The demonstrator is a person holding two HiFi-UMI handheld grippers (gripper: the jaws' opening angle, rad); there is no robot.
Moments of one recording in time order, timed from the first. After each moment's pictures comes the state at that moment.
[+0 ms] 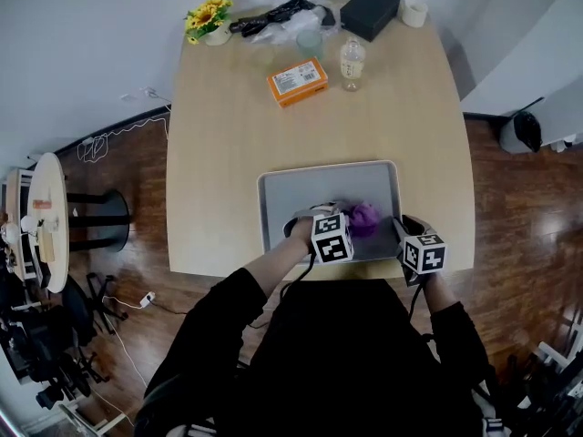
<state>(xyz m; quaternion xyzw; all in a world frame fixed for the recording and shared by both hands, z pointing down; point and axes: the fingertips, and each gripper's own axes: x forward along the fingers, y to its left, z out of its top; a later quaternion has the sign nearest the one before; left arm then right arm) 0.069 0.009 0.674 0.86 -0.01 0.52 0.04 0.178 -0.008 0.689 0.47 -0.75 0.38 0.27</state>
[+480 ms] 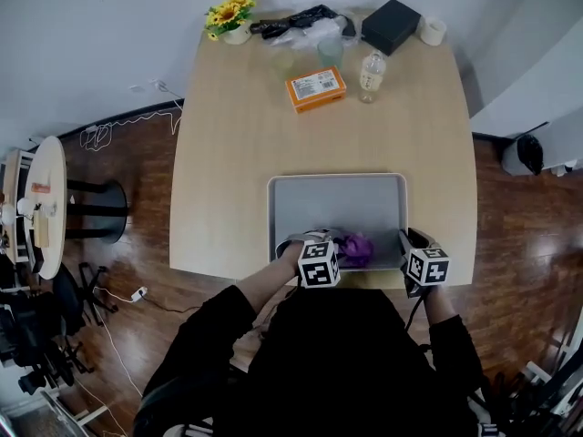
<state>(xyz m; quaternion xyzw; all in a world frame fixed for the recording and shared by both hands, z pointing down) 0.033 0.059 0.685 0.87 0.01 0.49 0.05 0.179 -0.008 0.689 0.48 -0.74 0.38 0.28</state>
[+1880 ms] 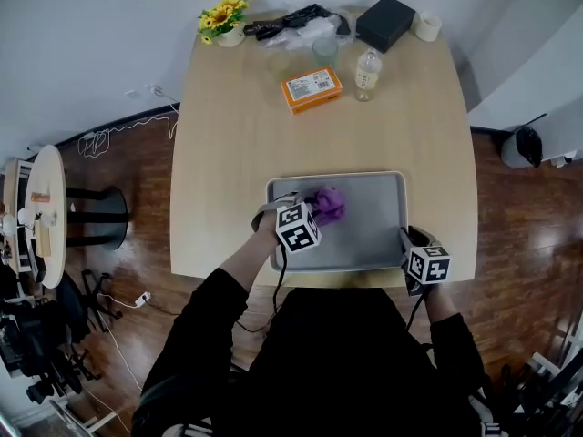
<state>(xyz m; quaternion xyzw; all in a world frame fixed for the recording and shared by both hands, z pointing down) -0.051 -0.062 0.689 0.83 -0.13 0.54 0.02 0.175 -0.009 0.686 0.49 -0.74 0.38 0.27</state>
